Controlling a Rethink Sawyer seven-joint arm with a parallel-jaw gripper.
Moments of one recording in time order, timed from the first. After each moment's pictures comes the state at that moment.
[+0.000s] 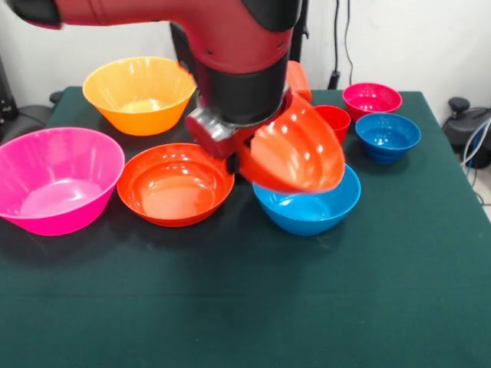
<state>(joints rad) -0.59 -0.41 0.79 1.01 -0.70 1.52 1.11</state>
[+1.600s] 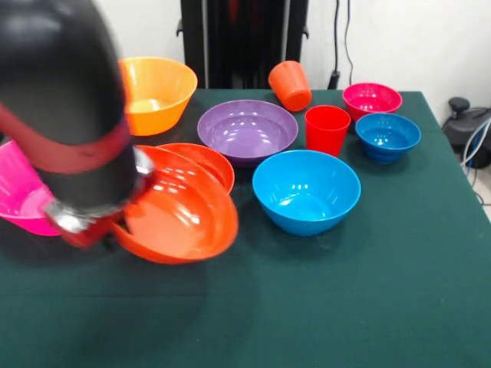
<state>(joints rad) -0.62 -0.20 0.80 0.56 -0.84 1.63 0.68</state>
